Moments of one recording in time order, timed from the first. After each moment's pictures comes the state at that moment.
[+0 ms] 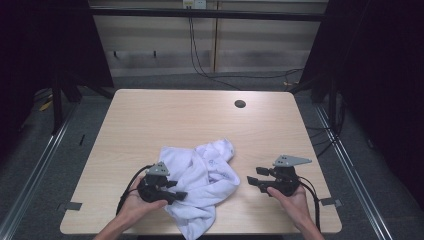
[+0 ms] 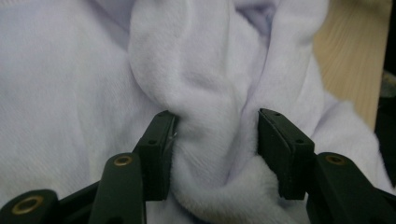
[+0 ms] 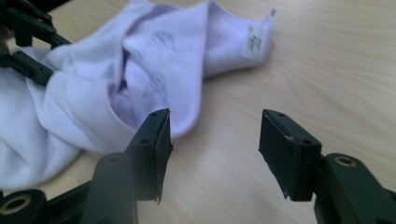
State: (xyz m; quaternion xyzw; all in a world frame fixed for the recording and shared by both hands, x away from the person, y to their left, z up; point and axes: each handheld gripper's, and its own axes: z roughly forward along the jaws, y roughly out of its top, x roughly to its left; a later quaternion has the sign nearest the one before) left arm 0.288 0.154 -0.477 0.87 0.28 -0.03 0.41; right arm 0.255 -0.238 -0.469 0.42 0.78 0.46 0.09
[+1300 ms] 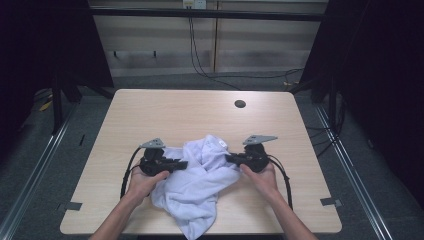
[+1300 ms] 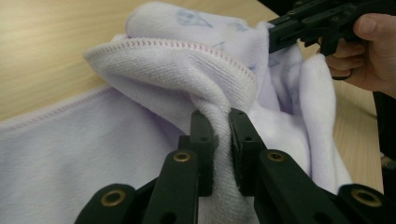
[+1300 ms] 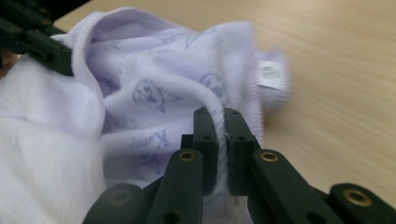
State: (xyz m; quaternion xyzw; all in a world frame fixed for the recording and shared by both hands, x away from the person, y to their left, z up) left arm 0.341 0.165 -0.471 0.80 0.33 -0.03 0.50; right arm 0.325 -0.186 -0.470 0.42 0.78 0.46 0.08
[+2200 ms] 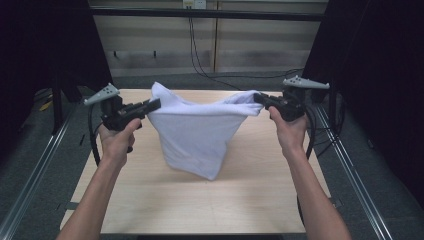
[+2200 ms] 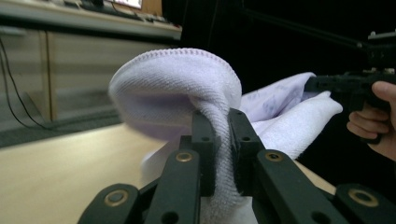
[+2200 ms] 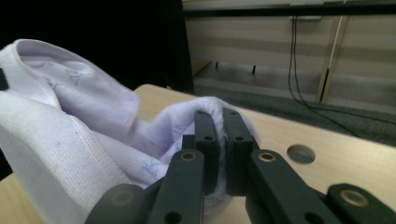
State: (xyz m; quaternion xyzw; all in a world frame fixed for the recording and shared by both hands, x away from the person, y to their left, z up) left arm 0.370 0.210 -0.310 0.68 0.34 0.13 0.64; right arm 0.360 -0.232 -0.302 0.45 0.68 0.53 0.22
